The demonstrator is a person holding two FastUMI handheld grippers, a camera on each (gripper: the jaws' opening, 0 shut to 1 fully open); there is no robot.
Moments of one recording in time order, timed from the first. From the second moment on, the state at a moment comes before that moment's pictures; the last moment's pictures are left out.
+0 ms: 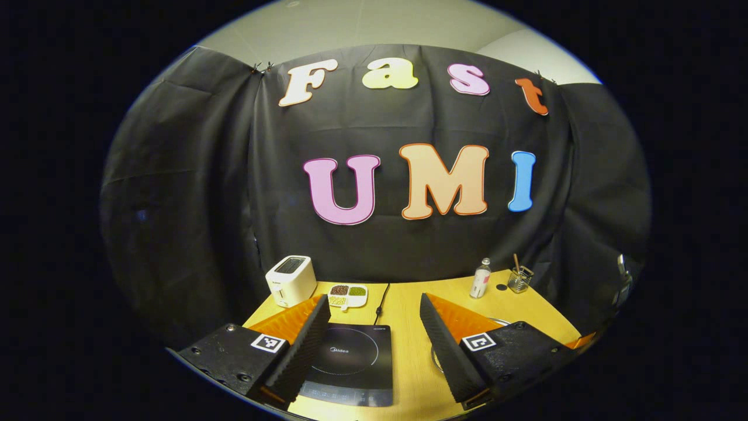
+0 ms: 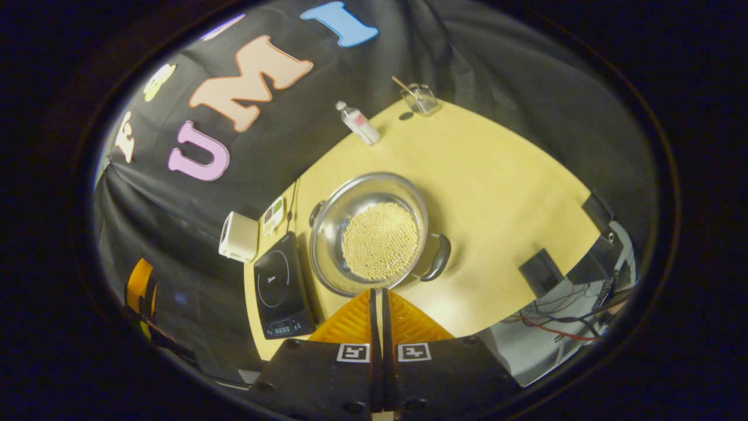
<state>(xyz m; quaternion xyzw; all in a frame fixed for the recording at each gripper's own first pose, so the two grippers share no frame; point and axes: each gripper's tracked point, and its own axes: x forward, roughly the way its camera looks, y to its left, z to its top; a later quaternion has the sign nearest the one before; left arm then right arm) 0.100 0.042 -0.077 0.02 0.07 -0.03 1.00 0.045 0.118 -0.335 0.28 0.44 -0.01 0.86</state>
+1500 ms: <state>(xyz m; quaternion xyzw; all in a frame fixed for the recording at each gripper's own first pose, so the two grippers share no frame) 0.179 -0.001 -0.136 0.03 0.16 0.05 0.99 0.106 0.070 -0.449 0.34 0.58 -0.08 0.74</state>
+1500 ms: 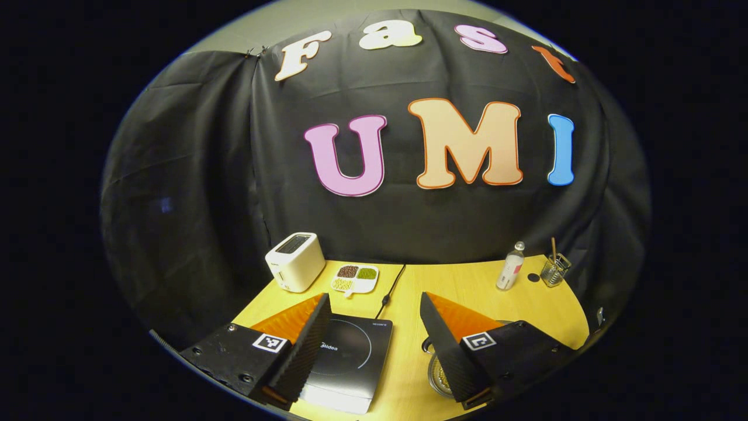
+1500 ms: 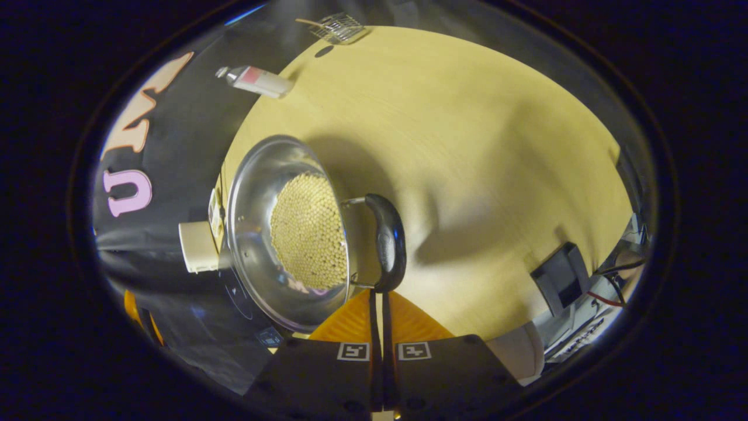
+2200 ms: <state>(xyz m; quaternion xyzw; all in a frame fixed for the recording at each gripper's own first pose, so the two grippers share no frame) 0.168 0.015 -0.192 -0.02 0.22 0.07 0.97 0.154 0.047 -0.447 0.32 0.57 -0.08 0.75</state>
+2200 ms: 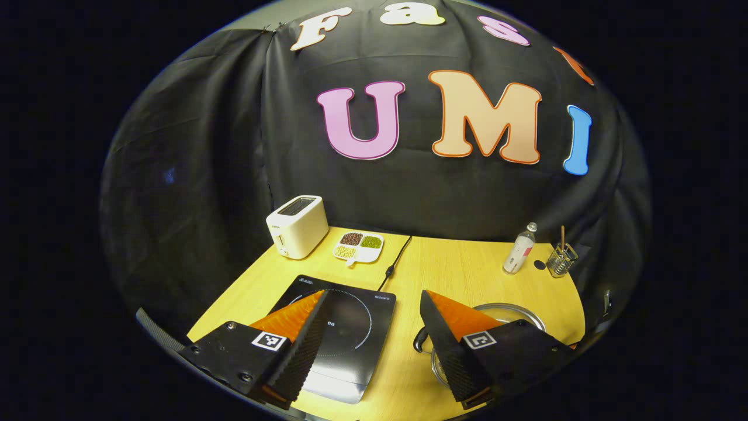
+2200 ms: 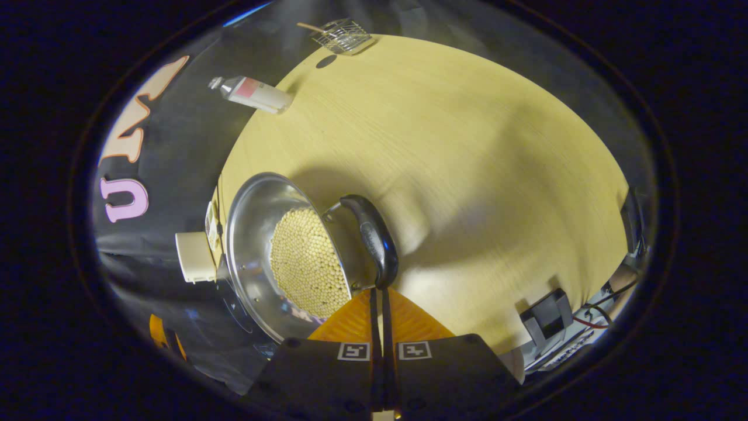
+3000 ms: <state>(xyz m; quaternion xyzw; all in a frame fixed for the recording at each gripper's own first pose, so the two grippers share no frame) 0.151 0.016 -0.240 -0.02 0.30 0.08 0.95 0.177 0.030 -0.428 0.31 0.55 -0.03 0.77</state>
